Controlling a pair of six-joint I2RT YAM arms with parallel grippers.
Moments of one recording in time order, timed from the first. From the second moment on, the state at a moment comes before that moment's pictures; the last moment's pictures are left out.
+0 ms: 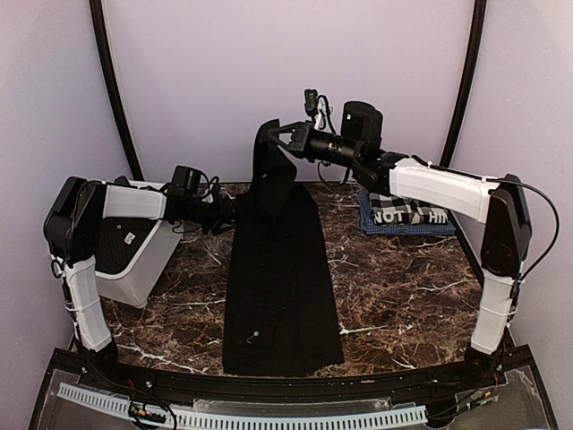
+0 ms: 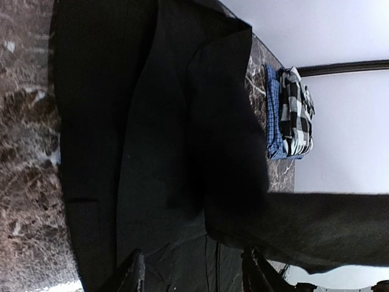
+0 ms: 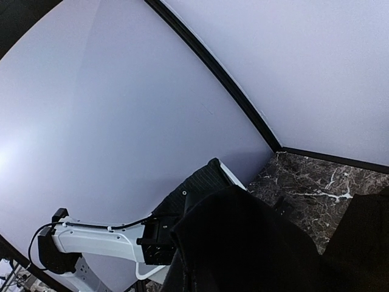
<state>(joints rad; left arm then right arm) -0.32 1.95 1.30 -0.07 0.58 -0.77 0.71 1.90 1.67 0.31 -0.46 0.73</state>
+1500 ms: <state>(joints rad) -0.54 2.17 1.51 0.06 0.46 -0.78 0.75 1.05 0.90 -0.40 0.20 0.72</state>
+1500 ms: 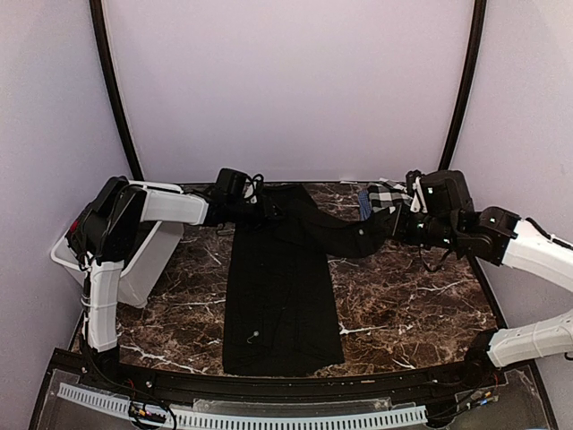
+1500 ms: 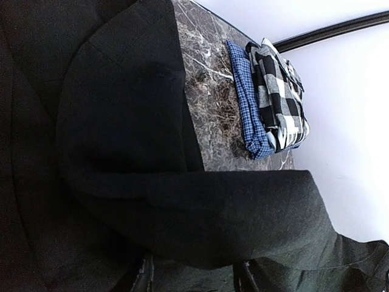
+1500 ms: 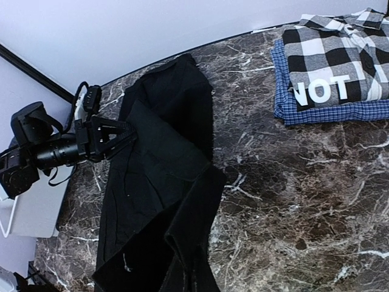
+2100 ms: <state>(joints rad) -0.54 2.16 1.42 0.14 0.49 -0.90 0.75 1.06 0.93 -0.66 0.24 0.72</state>
